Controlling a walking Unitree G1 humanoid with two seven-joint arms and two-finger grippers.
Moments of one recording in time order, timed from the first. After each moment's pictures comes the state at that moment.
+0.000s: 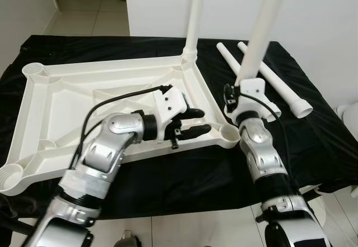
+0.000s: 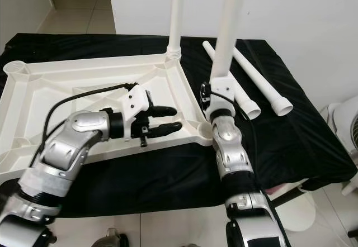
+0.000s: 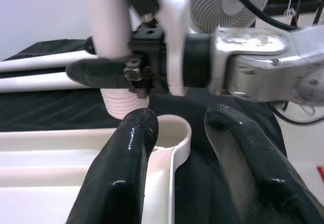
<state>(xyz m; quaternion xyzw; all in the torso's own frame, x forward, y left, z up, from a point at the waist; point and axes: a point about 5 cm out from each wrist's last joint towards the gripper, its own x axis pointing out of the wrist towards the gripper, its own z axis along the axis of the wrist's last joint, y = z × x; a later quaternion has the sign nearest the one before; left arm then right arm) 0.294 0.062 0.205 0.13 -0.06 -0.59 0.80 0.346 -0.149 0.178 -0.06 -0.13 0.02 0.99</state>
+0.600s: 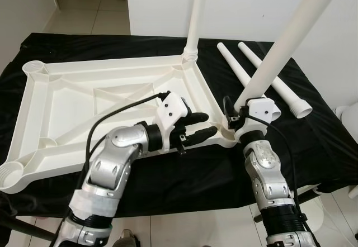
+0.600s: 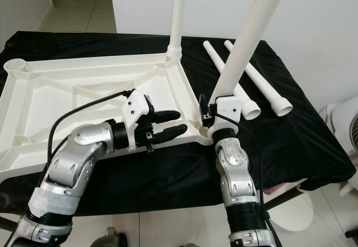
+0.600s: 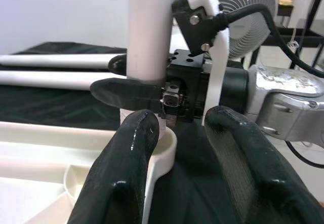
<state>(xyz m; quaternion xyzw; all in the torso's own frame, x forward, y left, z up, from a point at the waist) 0.276 0.056 0.202 0.08 -0.06 -0.57 0.81 0.310 -0.151 0.161 -0.03 -0.14 0.05 0.99</state>
